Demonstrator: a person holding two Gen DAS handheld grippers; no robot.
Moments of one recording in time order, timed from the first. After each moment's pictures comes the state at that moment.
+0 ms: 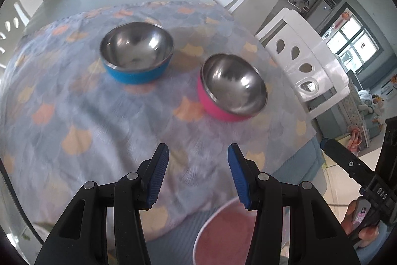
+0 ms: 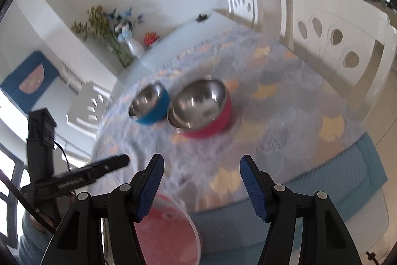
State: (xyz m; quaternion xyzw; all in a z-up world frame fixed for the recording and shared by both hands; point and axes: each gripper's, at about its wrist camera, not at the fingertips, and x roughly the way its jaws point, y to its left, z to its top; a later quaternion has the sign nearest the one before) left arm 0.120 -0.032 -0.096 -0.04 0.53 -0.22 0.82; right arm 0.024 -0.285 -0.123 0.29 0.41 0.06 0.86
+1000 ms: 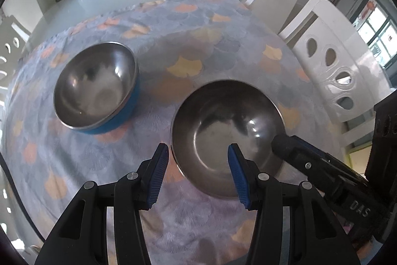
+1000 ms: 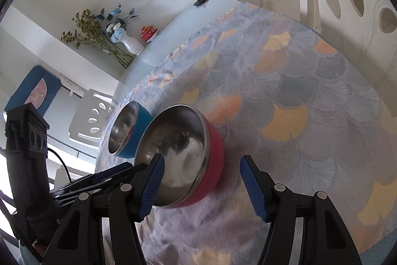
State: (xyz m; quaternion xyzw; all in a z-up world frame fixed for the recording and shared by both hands) left arm 0.192 -0.127 -0.127 0.03 0.55 -0.14 0.83; right arm 0.156 -0.320 -0.210 0.35 0.45 0.13 0.81
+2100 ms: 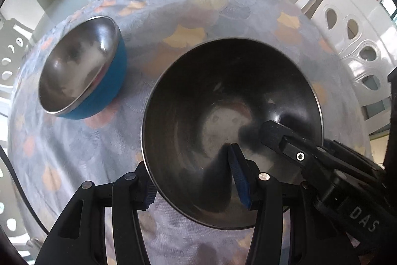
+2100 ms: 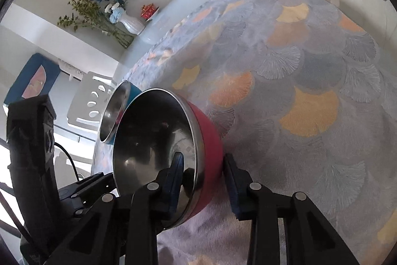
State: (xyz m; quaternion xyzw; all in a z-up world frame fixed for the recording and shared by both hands) left arm 0.187 -0.152 -0.159 0.08 0.58 -0.10 0.80; right arm 0.173 -0.307 -0.236 0.34 0.49 0.16 0.78
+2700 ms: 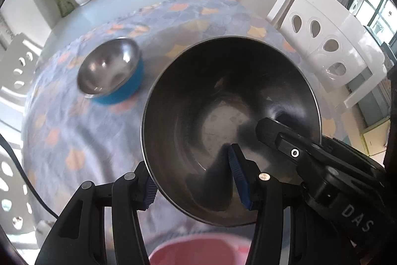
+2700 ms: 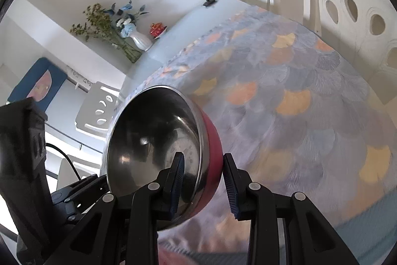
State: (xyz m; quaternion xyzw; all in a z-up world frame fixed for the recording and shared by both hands) left arm 0.117 -0.132 -0.100 0.09 0.53 -0.13 0.83; right arm 0.098 -0.289 -0.165 0.32 0.44 0.13 0.83
